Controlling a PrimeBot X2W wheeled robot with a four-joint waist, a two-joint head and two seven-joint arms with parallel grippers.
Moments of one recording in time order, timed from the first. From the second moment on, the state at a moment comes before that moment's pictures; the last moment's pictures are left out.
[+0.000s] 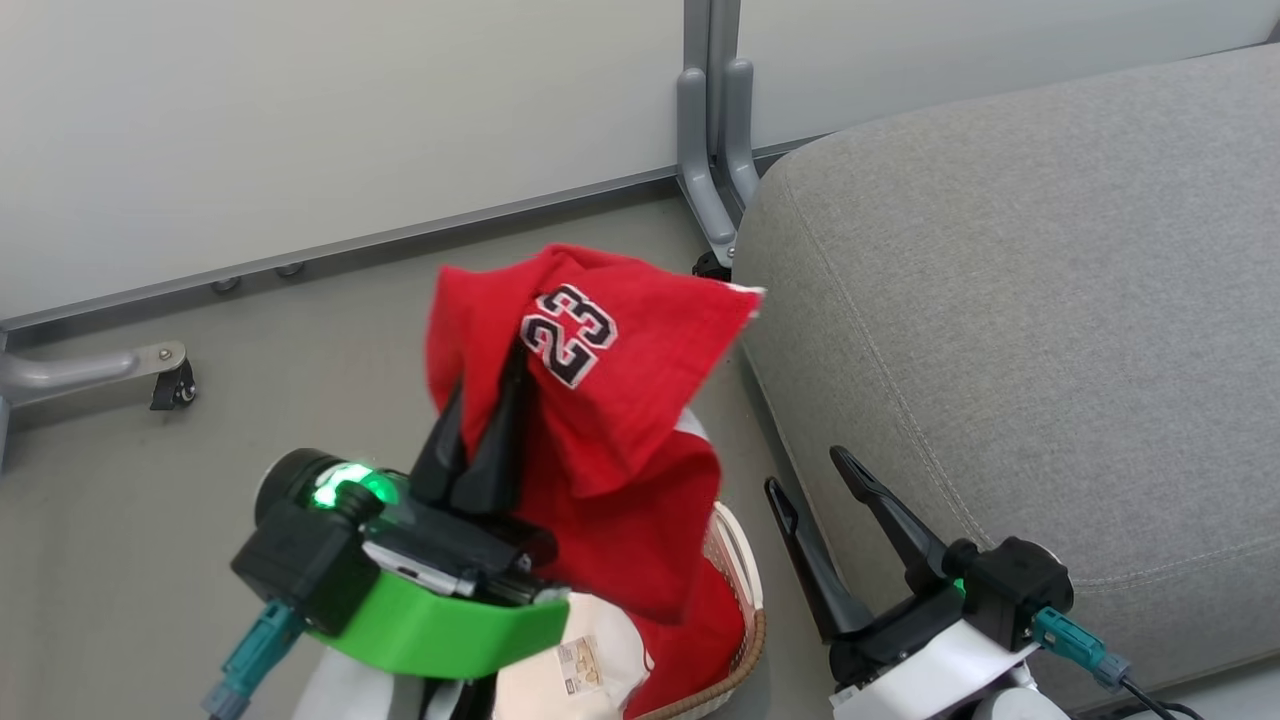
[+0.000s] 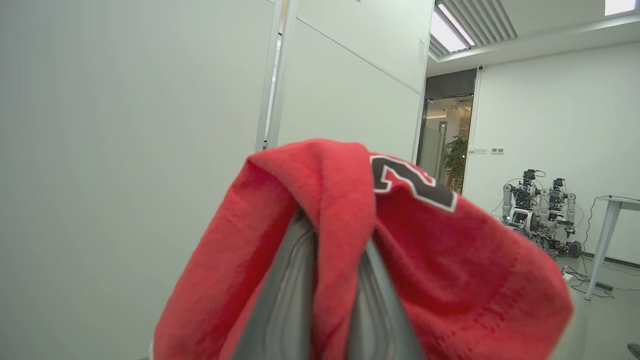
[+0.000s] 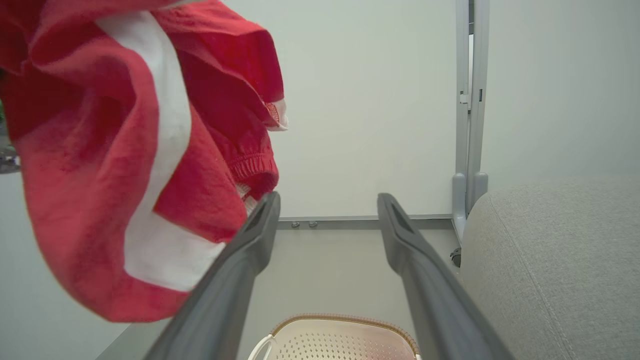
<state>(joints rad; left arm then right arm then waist) -0.14 0.06 -0.34 -0.19 -0.36 -0.13 -0.26 -0.03 -0.15 0.42 0.02 0.31 0.13 -0.26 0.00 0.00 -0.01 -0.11</state>
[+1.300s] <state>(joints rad) -0.18 0.09 -0.40 -0.14 -0.40 -0.13 -0.26 -0.11 -0.35 0.66 -0.18 0.47 0.13 -0.26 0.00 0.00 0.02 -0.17</state>
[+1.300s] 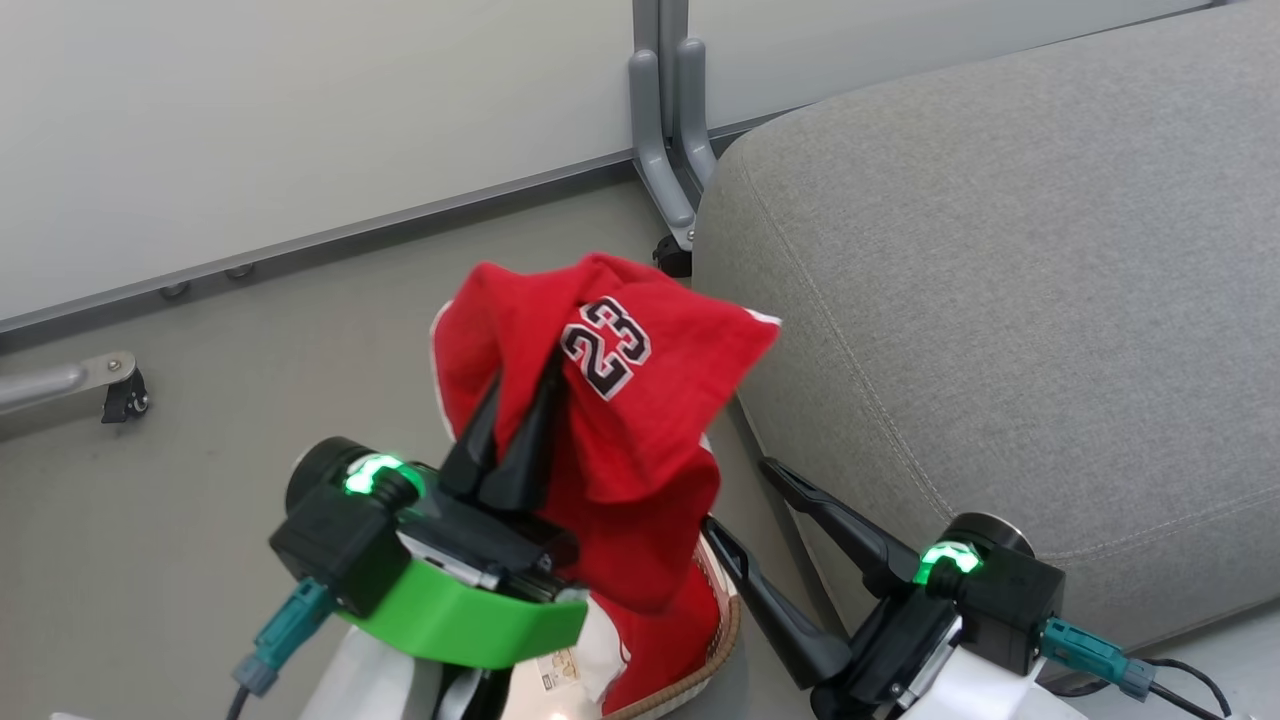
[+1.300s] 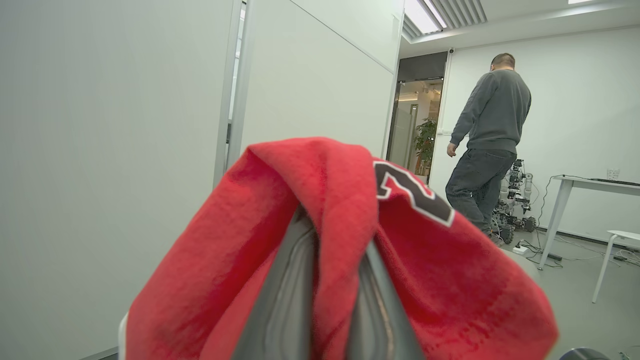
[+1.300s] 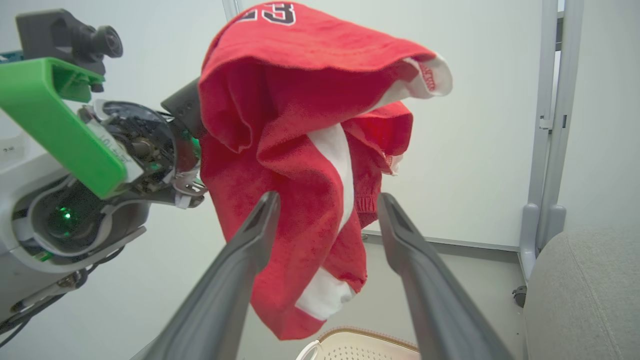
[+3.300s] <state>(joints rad) -0.21 0.15 -0.59 -0.07 -0.48 -0.13 -0.26 -0.24 -0.29 0.71 -0.06 0.50 0.13 -0.26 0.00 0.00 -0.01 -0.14</state>
